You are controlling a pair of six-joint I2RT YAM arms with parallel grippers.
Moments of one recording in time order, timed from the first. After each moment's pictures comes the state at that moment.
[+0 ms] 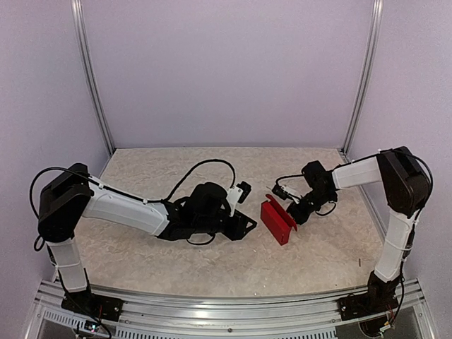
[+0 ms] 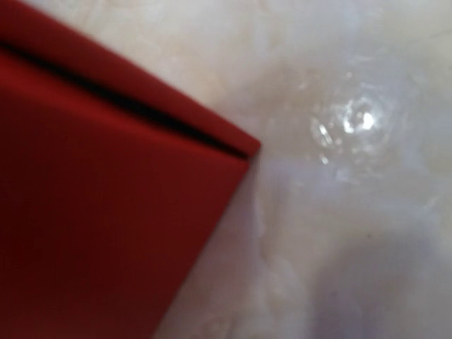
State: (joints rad) left arm -1.05 1.88 1.06 0.30 0.00 -0.29; right arm 0.35 1.91 1.08 -0.44 -0.62 -0.48
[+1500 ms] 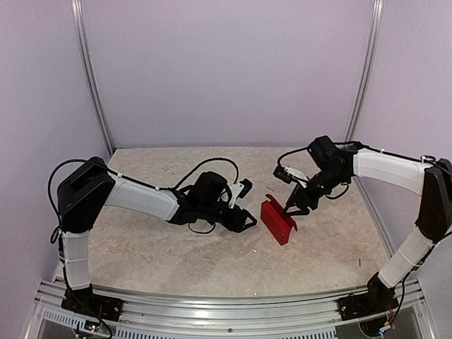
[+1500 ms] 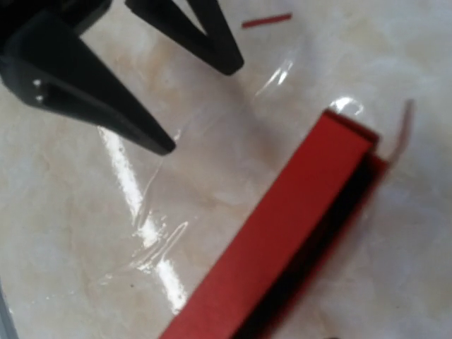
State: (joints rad) left arm -0.91 2.03 1.22 0.22 0.28 -0.24; right arm 0.43 1.58 1.18 -0.77 -0.58 -0.50
